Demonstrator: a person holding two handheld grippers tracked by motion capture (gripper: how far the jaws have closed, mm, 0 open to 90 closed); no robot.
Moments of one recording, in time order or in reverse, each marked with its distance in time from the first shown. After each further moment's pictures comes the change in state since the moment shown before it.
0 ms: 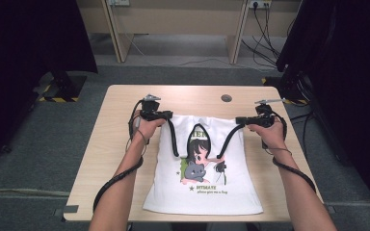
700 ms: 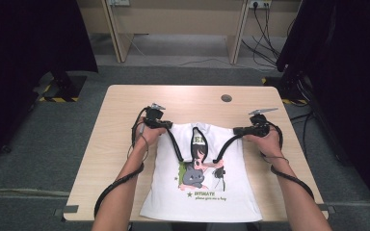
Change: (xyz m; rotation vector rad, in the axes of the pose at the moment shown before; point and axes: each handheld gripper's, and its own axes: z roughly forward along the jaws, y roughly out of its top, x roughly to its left) left arm -0.001 -0.020 0.016 0.116 0.024 0.050; right arm -0.003 -0.030 0.019 0.081 -0.021 -0.042
